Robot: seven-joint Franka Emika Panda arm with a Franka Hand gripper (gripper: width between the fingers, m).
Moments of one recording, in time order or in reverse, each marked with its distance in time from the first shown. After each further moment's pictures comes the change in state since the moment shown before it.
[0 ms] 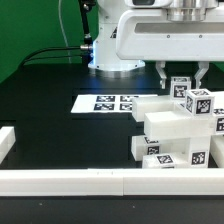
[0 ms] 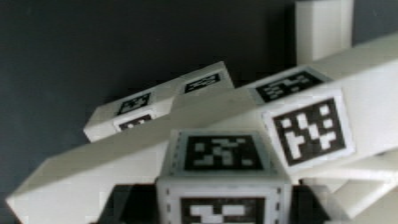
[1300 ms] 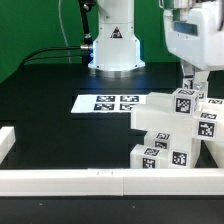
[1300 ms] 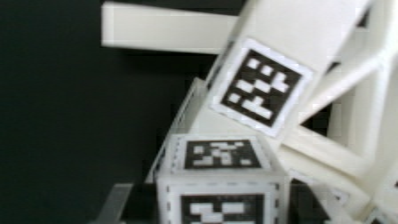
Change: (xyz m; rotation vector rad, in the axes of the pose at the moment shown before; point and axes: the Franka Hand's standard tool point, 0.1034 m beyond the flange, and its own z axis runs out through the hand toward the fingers) arm 0.001 -0.017 0.000 0.120 -0.050 1.362
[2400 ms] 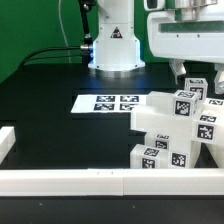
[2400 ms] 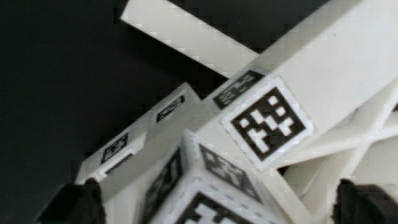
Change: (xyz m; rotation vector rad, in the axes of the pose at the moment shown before) arm -0.005 -0.002 -0.001 -0.020 -0.010 -0.737
